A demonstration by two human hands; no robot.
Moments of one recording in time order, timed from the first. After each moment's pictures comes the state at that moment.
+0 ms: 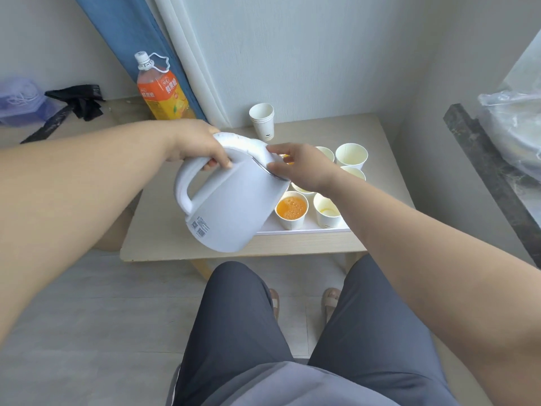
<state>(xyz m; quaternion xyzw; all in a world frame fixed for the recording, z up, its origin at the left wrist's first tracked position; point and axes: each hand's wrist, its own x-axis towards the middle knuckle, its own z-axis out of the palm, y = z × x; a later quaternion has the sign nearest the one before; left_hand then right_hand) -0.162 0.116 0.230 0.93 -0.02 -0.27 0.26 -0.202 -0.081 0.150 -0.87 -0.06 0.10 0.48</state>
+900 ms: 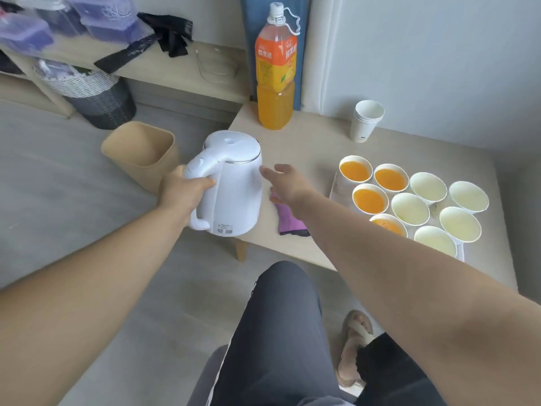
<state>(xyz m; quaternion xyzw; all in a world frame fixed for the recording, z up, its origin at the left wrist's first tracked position) -0.232 0.325 0.111 0.74 0.35 0.06 0.57 -0.170 0.150 0.105 -0.76 0.06 0.29 0.57</state>
